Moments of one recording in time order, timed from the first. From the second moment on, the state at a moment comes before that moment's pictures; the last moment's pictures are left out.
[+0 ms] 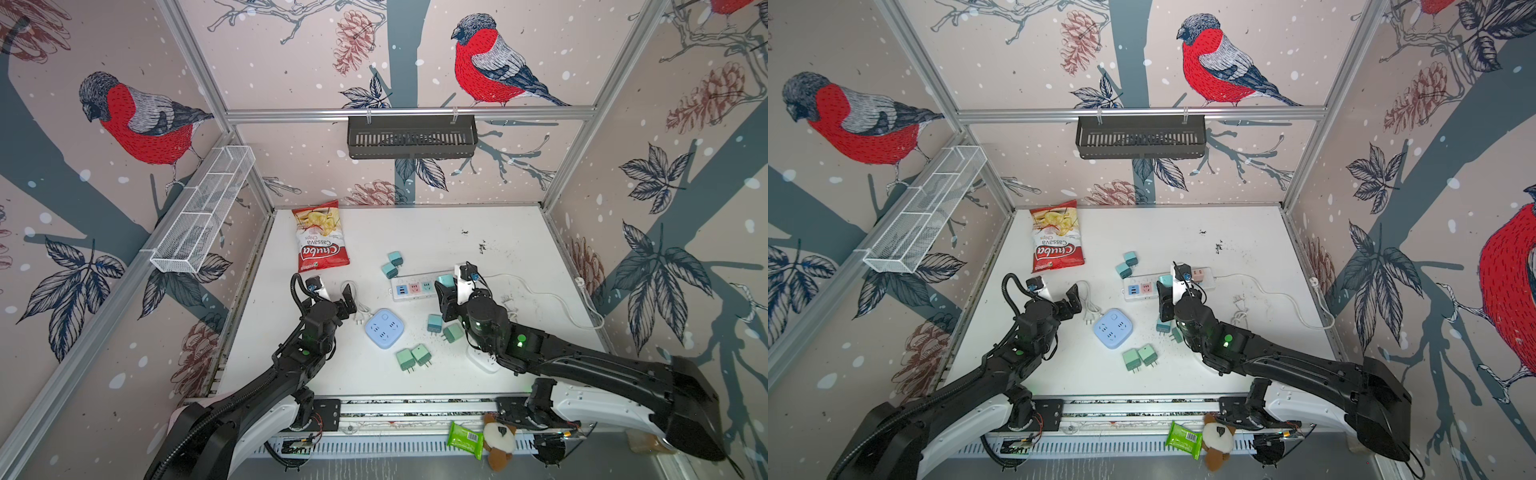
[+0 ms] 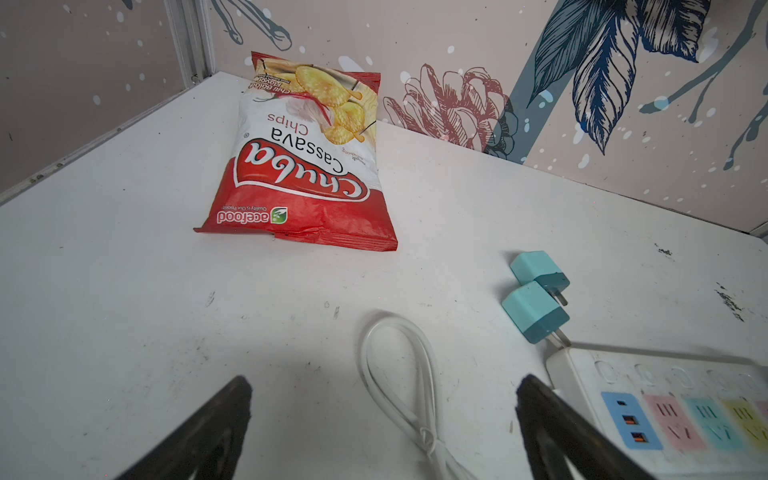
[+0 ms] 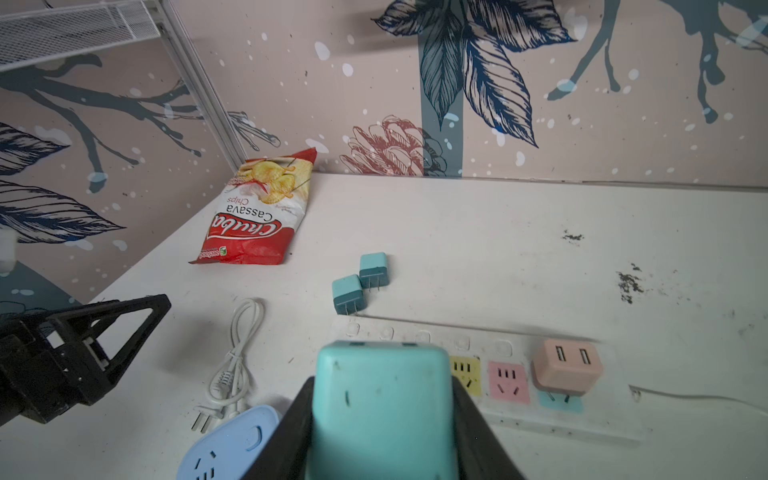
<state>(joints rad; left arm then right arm) -0.47 0.90 0.18 0.37 -0.44 -0.44 1.07 1.01 0.56 0.19 0.57 0.32</state>
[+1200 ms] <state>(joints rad) -0.61 0.51 0.26 0.27 0.39 -0.44 1.18 0.95 0.19 0.78 0.37 -0.05</state>
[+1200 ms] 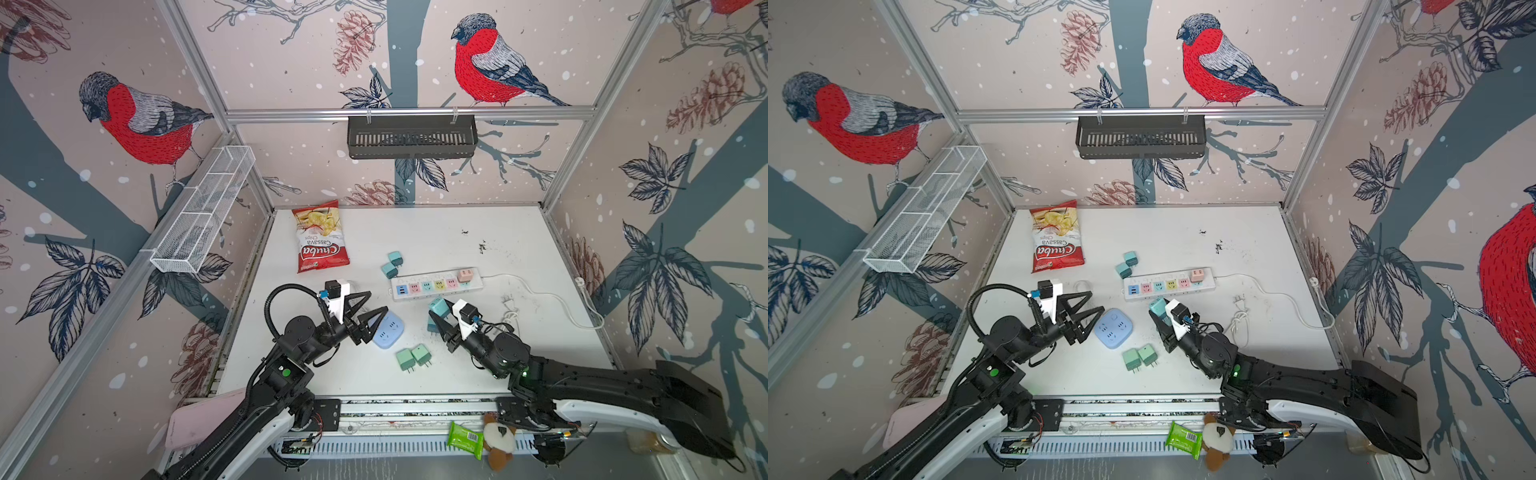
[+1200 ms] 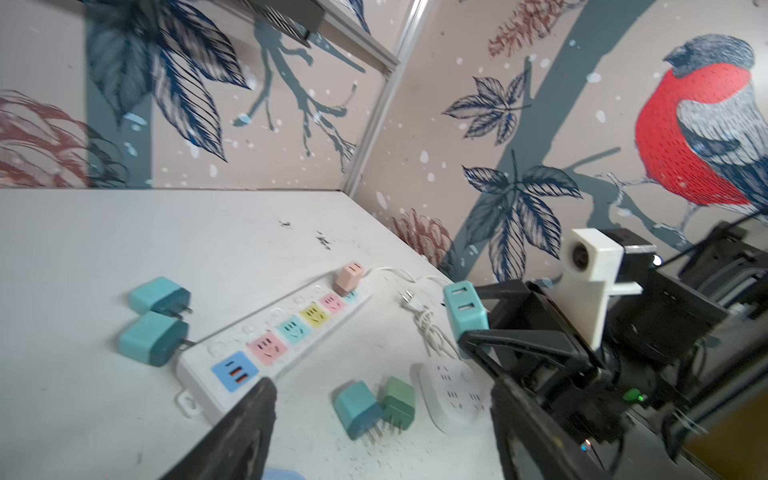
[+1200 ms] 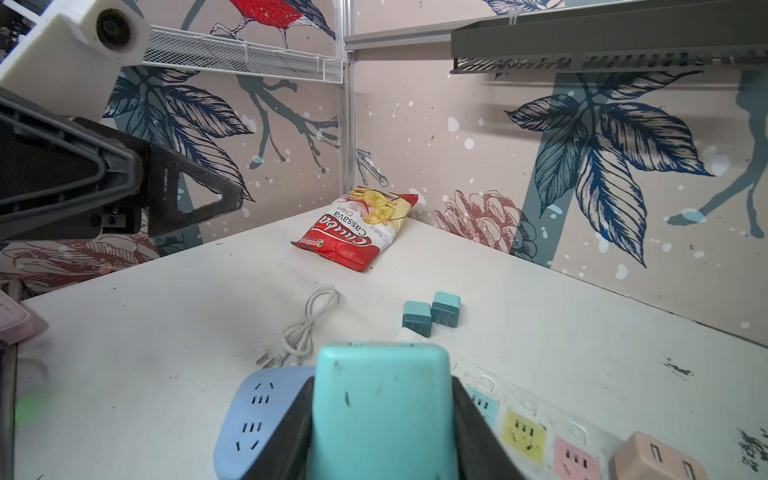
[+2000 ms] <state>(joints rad) -0.93 0.83 0.41 0.28 0.36 -0.44 1.42 1.11 0.27 0.87 0.47 -0.18</state>
